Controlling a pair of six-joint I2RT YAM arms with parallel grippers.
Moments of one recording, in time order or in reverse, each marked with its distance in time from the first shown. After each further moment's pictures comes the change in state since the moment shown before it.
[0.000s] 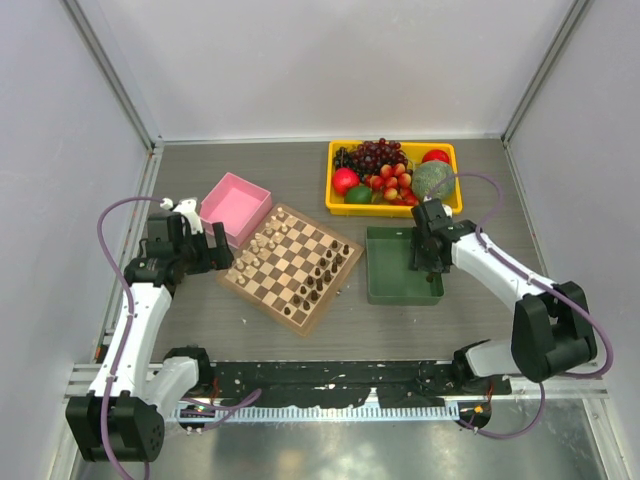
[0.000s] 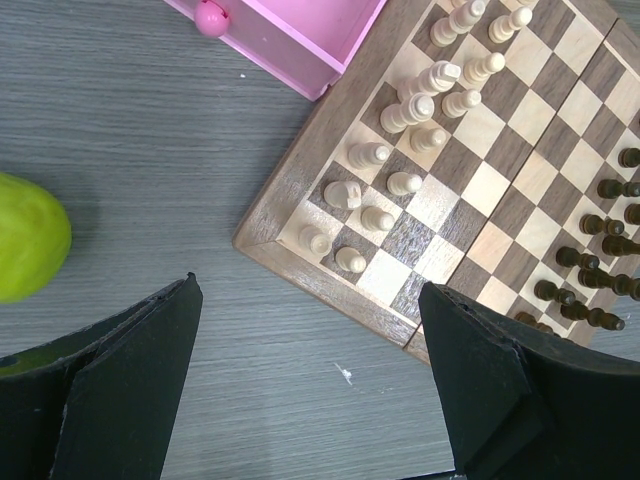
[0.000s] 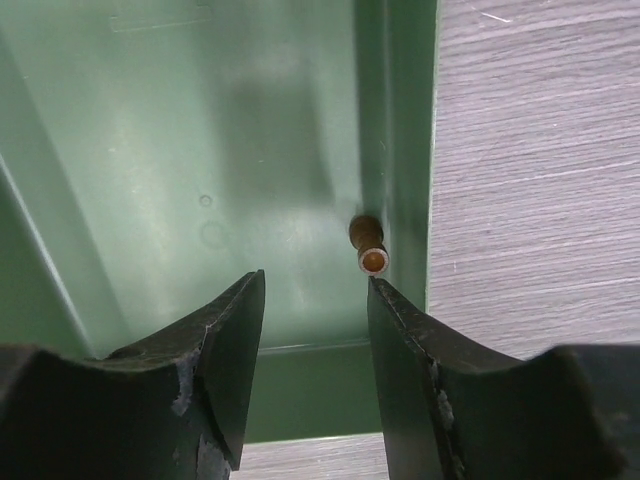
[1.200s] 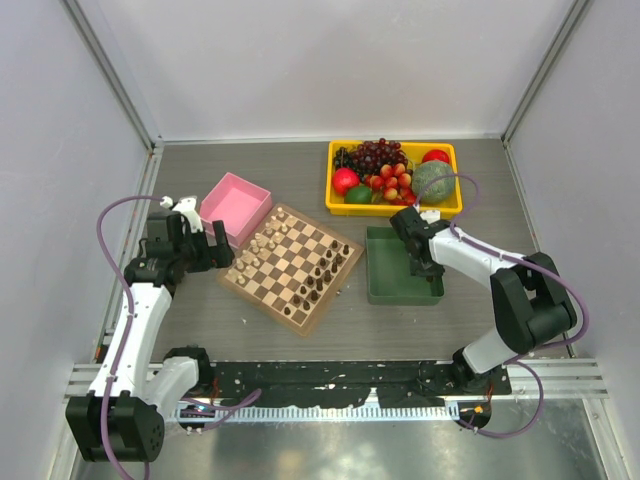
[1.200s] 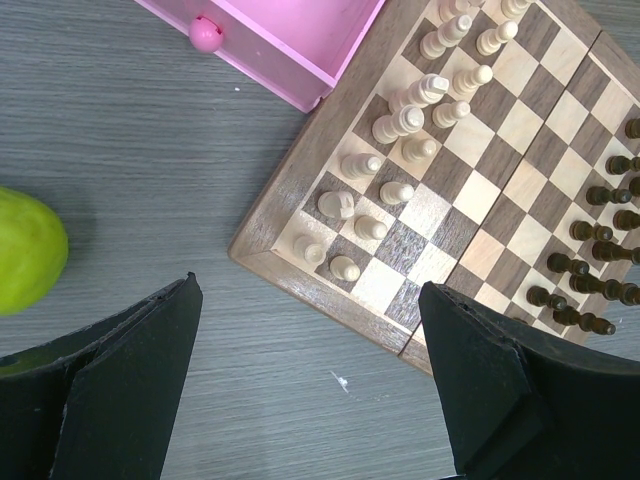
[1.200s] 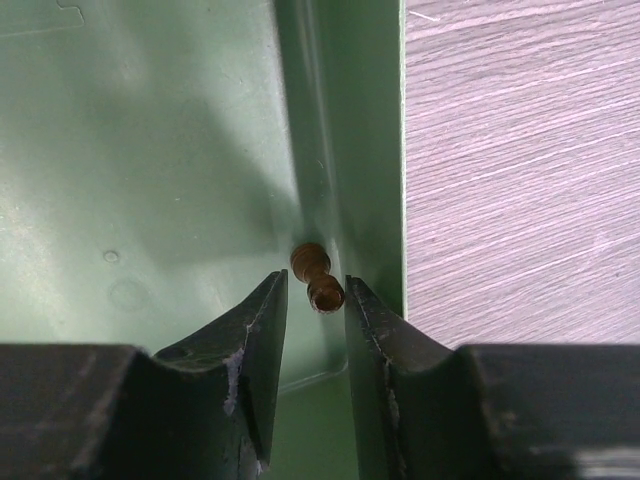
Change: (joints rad) left arm 0.000 0.000 0.000 0.023 0.010 -0.004; right arm 0.100 0.176 0.014 -0.018 0.283 0.064
